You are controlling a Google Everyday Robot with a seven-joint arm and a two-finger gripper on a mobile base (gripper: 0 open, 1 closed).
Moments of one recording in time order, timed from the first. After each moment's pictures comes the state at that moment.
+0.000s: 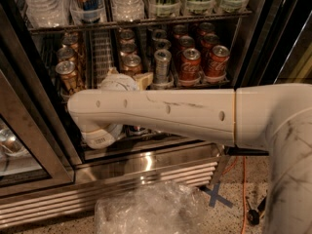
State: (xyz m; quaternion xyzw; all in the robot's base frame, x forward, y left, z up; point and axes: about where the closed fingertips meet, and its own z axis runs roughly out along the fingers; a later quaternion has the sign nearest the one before) arm 0.683 0.057 0.836 0.11 0.77 -0.06 0.62
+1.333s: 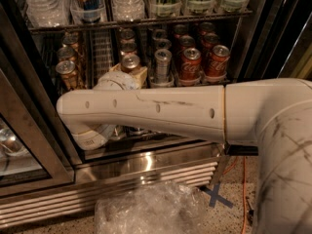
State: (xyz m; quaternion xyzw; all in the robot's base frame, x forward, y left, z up) arm 0.674 0.045 0.856 0.13 0.75 -0.12 0.64
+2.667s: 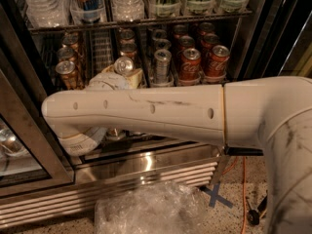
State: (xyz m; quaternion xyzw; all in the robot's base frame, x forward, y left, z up) arm 0.649 0.063 0.866 0.14 0.76 -0.10 0.63
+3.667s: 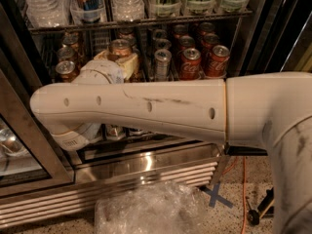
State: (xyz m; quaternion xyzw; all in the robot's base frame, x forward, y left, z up) arm 0.652 0.073 0.916 0.13 0.72 -0.09 0.67
